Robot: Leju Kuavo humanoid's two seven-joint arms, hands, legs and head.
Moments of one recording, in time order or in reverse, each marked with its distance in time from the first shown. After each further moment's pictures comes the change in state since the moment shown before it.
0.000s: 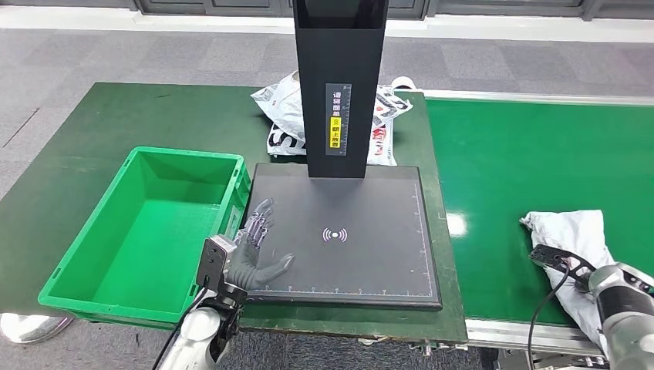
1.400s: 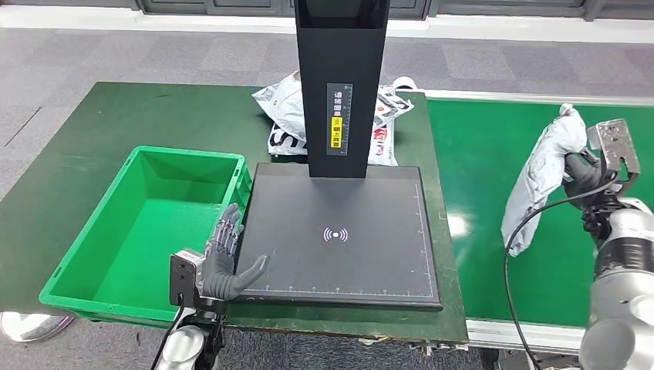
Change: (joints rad) left arm 0.127 -0.018 0.071 -0.159 -0.014 0.097 -0.006; right arm -0.144 0.118 -0.111 -0.195 -0.970 -0.126 -0.423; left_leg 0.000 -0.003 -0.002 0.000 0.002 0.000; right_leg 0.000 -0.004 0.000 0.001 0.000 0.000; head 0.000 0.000
